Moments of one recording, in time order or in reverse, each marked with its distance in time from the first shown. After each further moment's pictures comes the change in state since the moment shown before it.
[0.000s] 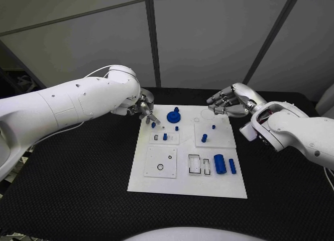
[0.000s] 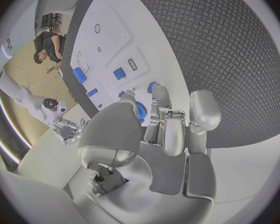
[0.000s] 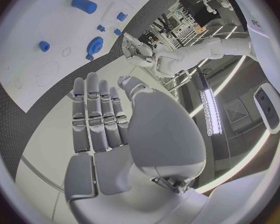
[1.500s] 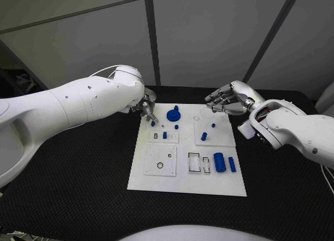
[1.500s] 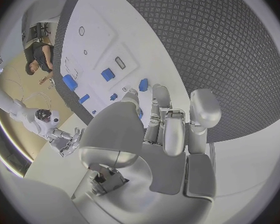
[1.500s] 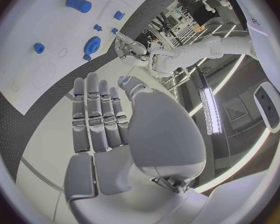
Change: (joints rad) left arm -0.008 0.067 -0.026 -0.081 -0.123 -0.025 0.050; left_hand 0.057 0.004 0.049 -0.004 0.000 -0.034 0.009 0.007 0.047 -0.023 0.006 0.000 -0.006 -0.004 0.004 0.000 0.000 0.000 -0.007 0.007 -0.026 0.000; right arm 0.000 0.009 0.000 0.000 0.011 -0.002 0.003; right_hand 0.000 0.000 0.000 0.000 0.004 0.000 0.000 0.000 0.000 0.000 0.000 0.000 -0.002 0.000 0.000 -0.004 0.000 0.000 0.000 0.000 -0.003 -0.001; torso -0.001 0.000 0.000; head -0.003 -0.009
